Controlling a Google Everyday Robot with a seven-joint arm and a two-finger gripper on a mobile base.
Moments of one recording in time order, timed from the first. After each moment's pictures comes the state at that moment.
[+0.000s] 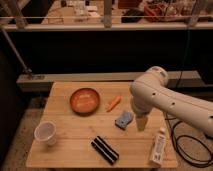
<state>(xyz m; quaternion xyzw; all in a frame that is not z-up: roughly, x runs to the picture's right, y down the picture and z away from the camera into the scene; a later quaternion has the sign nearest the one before) 0.150 0.124 0.663 -0.27 -0.01 -0.07 0.96</state>
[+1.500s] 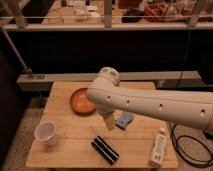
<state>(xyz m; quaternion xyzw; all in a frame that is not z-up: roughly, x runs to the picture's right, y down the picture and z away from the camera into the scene) 0.006 0.120 0.672 -0.25 -0.04 -0.17 0.95</state>
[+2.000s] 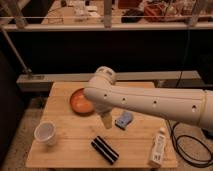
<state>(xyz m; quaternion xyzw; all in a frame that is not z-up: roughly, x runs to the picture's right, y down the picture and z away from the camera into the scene) 0.000 0.117 0.685 -0.26 -0.05 -0.17 0.95</state>
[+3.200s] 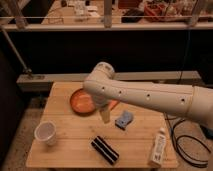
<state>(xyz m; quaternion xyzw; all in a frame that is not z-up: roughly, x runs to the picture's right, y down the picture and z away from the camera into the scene) -0.009 0.097 0.713 -0.26 -0.06 -0.18 0.95</state>
